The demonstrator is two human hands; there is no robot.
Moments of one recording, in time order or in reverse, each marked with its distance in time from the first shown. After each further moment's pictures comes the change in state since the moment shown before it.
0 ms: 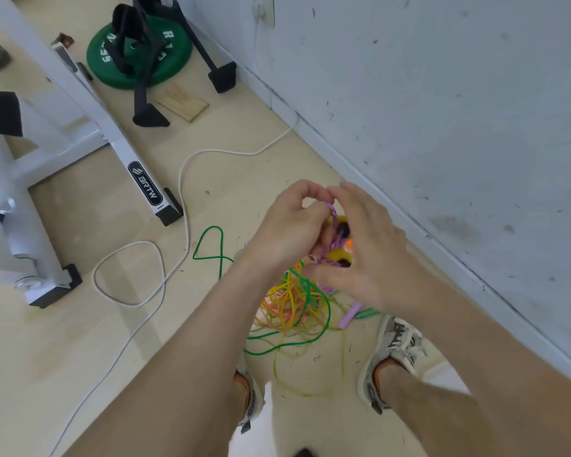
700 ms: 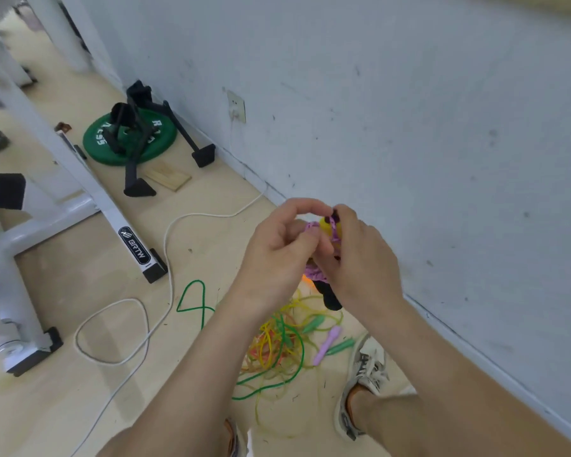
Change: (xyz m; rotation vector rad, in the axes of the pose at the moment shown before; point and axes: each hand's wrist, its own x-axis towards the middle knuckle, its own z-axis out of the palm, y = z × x) left_hand -0.096 0.086 0.011 -0.137 -0.085 0.424; right_hand -0.047 -0.043 -0.064 -0.254 0.519 -0.035
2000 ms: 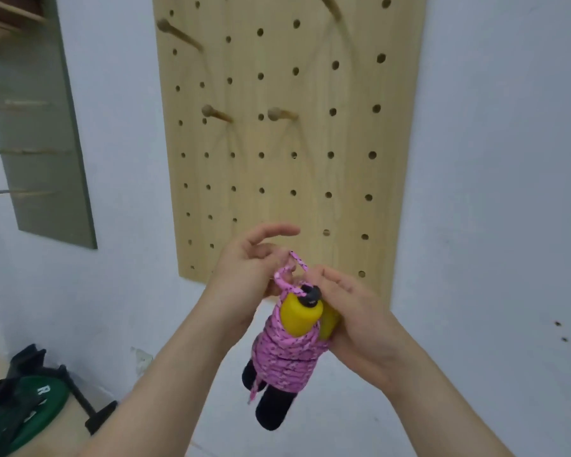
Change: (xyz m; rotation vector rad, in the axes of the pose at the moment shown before) left_hand 0.055 0.335 0.092 -0.126 -0.327 0.378; right_hand 0.051 -0.079 -0.356 1.276 0.024 -0.013
